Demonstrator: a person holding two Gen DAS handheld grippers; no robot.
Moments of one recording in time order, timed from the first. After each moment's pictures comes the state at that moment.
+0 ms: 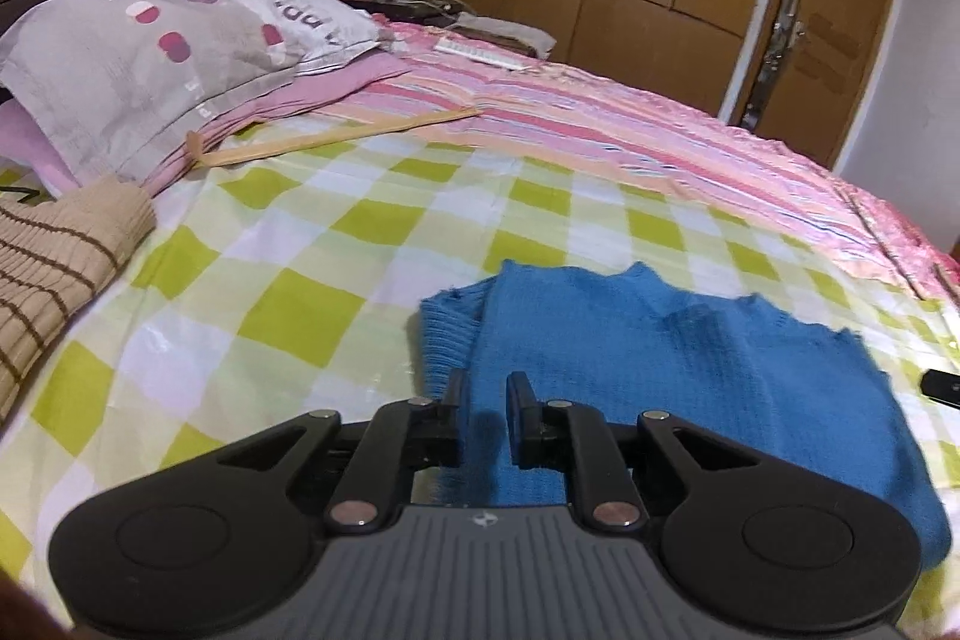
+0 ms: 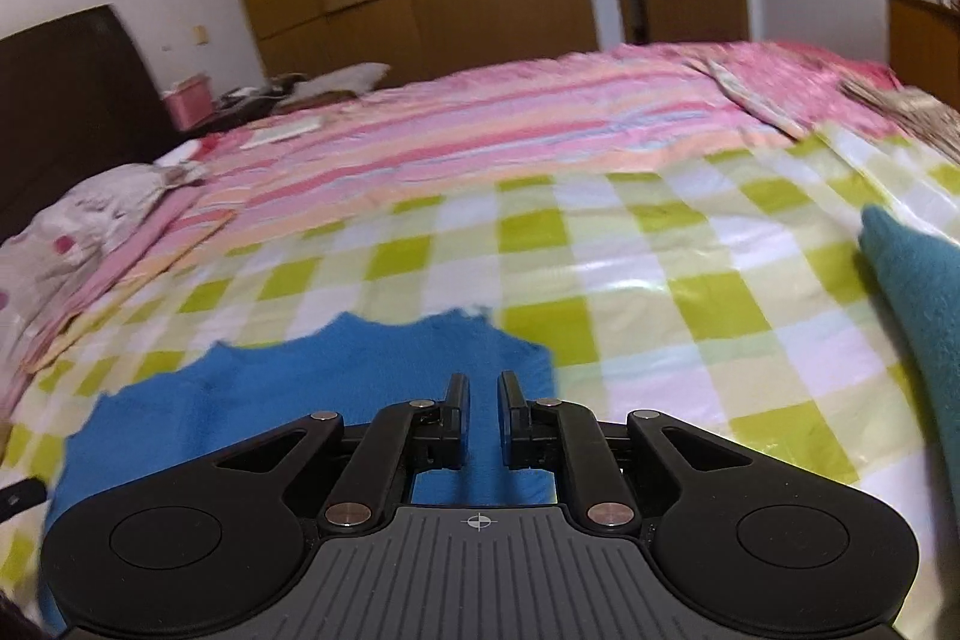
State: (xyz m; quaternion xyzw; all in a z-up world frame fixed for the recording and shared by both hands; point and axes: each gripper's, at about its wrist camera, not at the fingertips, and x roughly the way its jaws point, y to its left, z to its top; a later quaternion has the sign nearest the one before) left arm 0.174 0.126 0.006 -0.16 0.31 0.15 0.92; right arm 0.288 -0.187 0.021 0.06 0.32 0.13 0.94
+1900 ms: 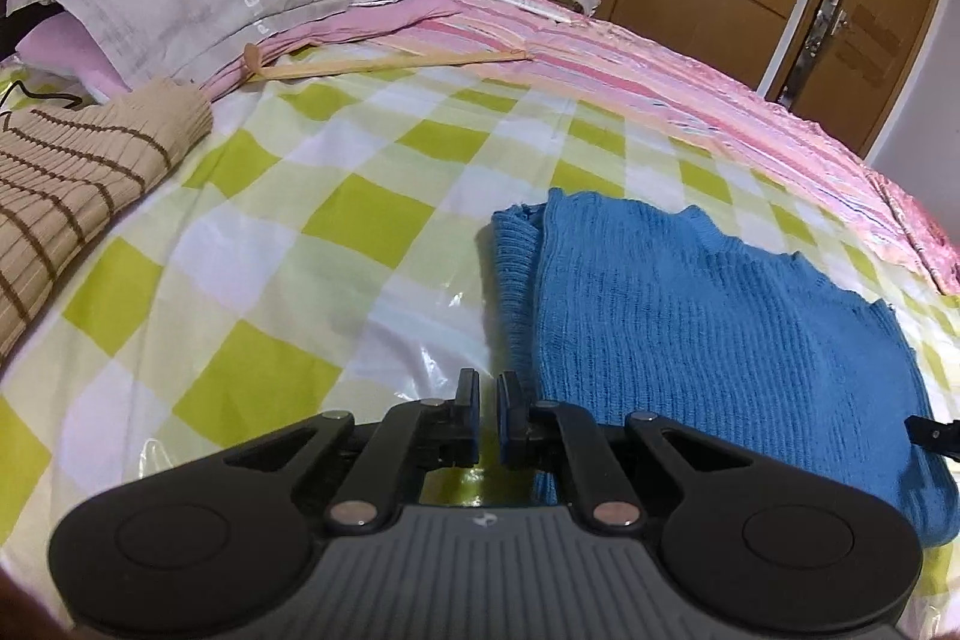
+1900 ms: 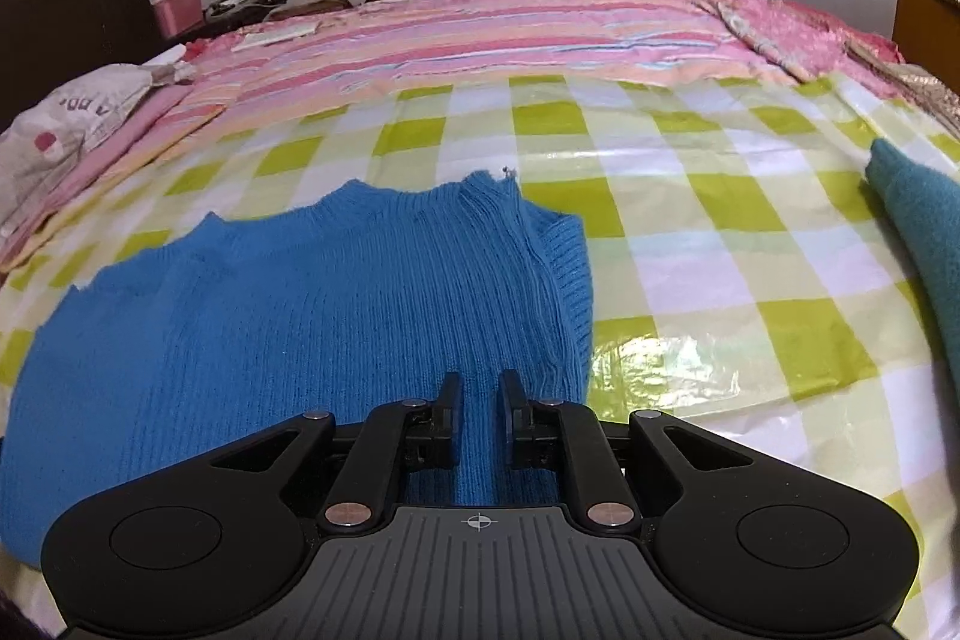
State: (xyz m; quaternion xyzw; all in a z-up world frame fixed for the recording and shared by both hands) left arm 0.147 0.143 -0.016 -0.20 0.35 0.18 0.90; right arm 0.271 -0.157 -0.011 0.01 0.39 0.10 0.91
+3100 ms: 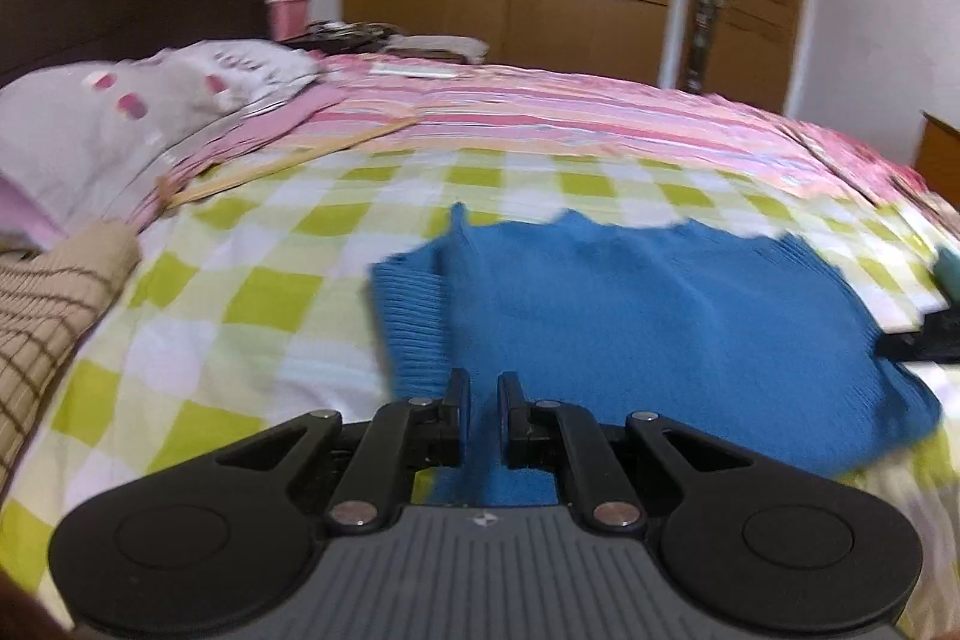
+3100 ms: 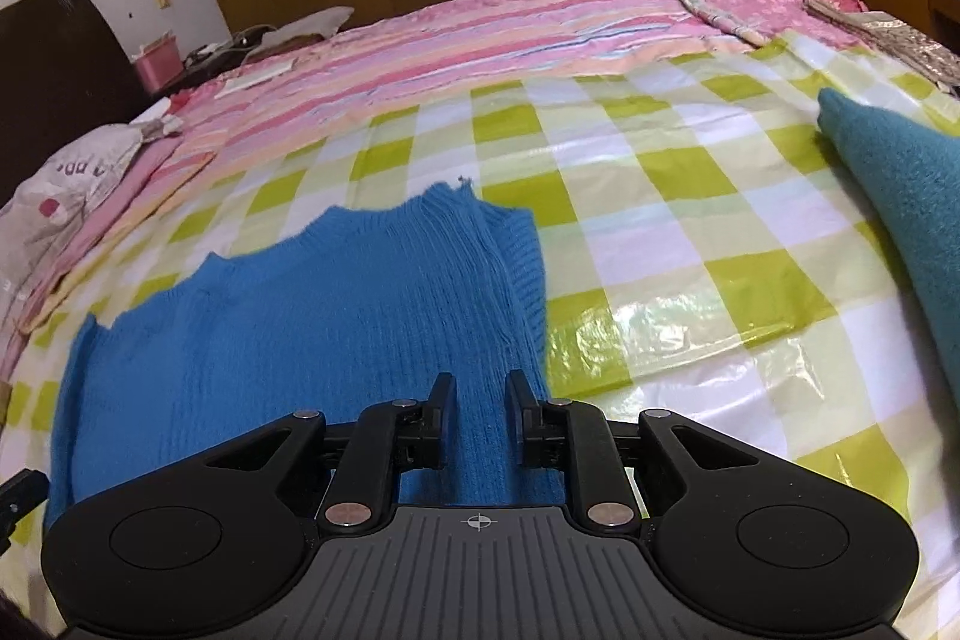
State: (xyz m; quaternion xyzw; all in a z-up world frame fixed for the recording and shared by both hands) left arm 0.133 0.076 0.003 -0.06 0.30 0.11 0.94; right arm 0.254 -0.191 -0.004 0.08 0.39 0.09 0.91
